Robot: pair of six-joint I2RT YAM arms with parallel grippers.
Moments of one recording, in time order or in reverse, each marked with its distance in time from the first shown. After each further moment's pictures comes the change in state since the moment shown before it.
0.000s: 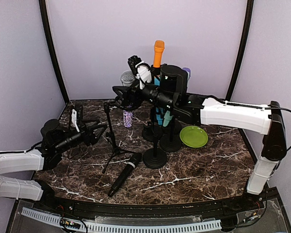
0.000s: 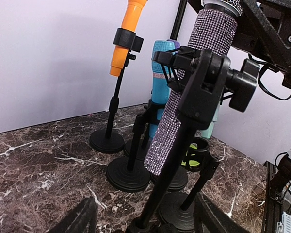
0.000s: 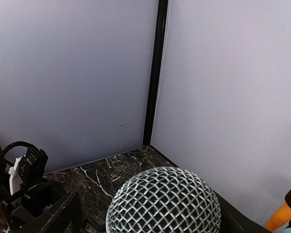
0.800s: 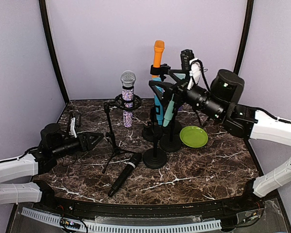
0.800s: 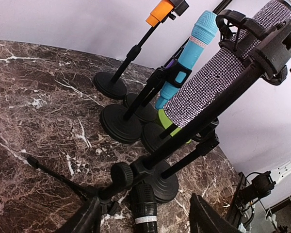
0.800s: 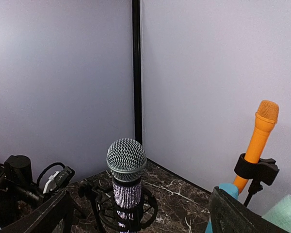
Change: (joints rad) left arm 0.000 -0.175 -0.038 -0.357 -0.024 -0.317; right arm 0.002 -0.473 -0.372 0.010 0.088 0.089
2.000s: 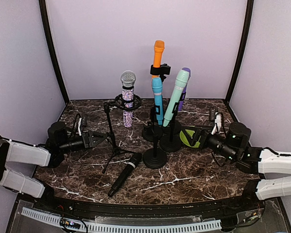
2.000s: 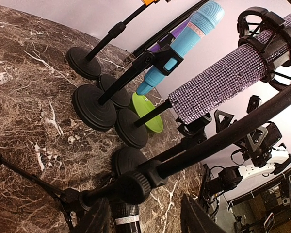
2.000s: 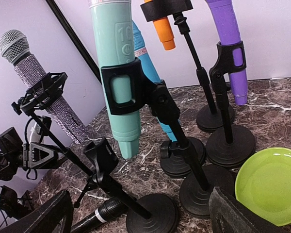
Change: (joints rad) left arm 0.142 0.357 -0.001 0.372 0.351 -0.166; right arm -0.189 -0.378 -0.776 0.131 0.005 0.525
